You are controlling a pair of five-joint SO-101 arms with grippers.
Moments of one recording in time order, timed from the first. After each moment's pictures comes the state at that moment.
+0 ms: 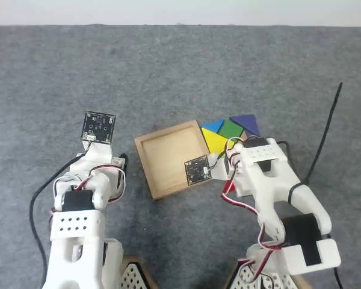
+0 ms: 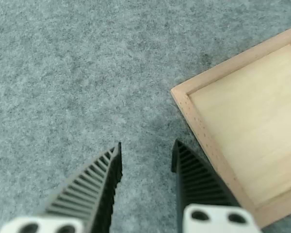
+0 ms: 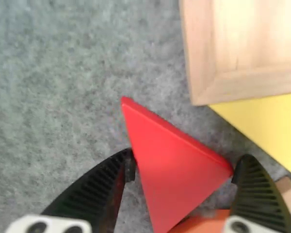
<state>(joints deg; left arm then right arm) -9.5 -57.2 75.8 46.6 -6.9 -15.1 -3.7 44.6 55.7 88.0</state>
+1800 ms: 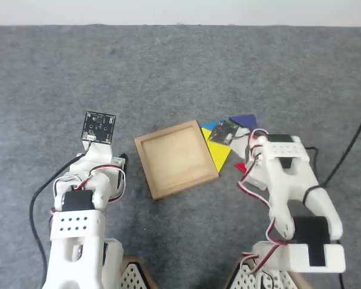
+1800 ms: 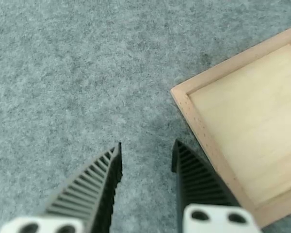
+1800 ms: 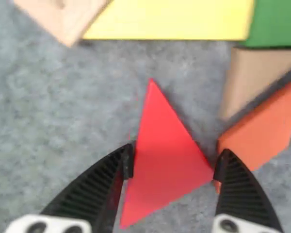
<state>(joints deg) -9.5 -57.2 75.8 46.6 -6.9 -2.3 -3.1 42.1 53.7 60.0</state>
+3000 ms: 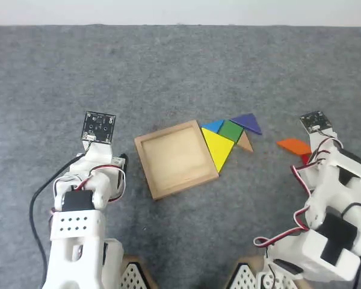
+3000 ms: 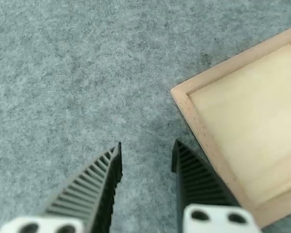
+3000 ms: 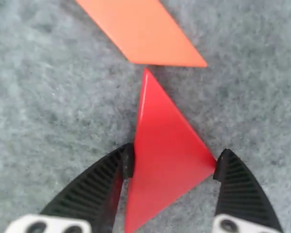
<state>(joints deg) -9.5 -57.2 75.8 46.6 -6.9 27.3 -1.9 41.8 45.2 45.3</state>
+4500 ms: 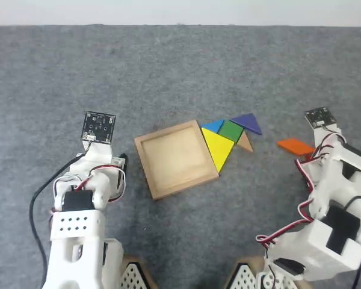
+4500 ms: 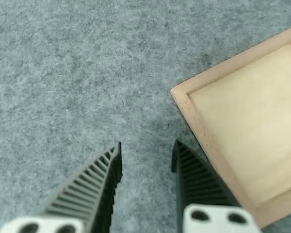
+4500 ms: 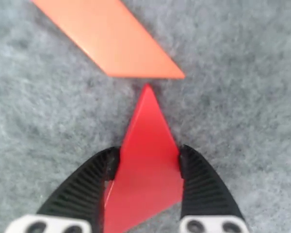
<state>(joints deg) -9.5 -57.2 75.8 46.6 -6.9 27.7 4.7 37.0 46.0 43.9</state>
